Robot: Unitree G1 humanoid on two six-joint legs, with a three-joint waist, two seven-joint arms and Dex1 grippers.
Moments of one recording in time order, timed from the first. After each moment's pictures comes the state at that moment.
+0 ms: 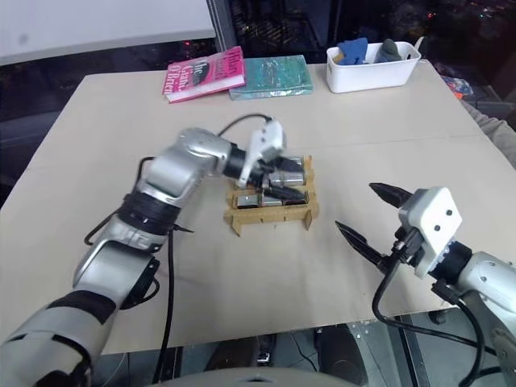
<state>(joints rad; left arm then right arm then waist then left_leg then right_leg) -0.97 0.48 -0.23 0.06 -0.32 0.73 -1.17 0.16 -0.70 -0.35 -0.88 0.67 0.61 0.59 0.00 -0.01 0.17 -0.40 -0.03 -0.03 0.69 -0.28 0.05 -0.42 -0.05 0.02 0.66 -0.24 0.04</state>
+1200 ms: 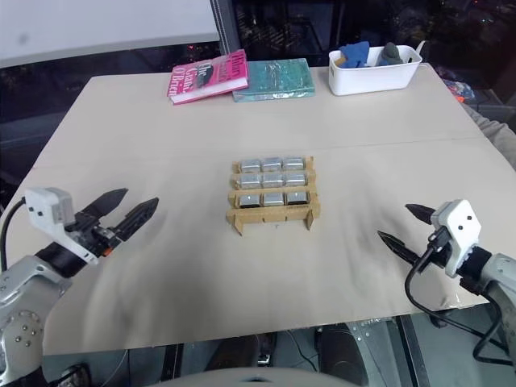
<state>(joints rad) 0.14 0.52 0.63 -0.51 -0.66 0.64 -0.62 0.23 -0.73 -0.37 -0.39 0.51 0.34 0.82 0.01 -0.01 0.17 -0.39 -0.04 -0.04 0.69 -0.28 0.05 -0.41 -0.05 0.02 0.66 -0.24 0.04</state>
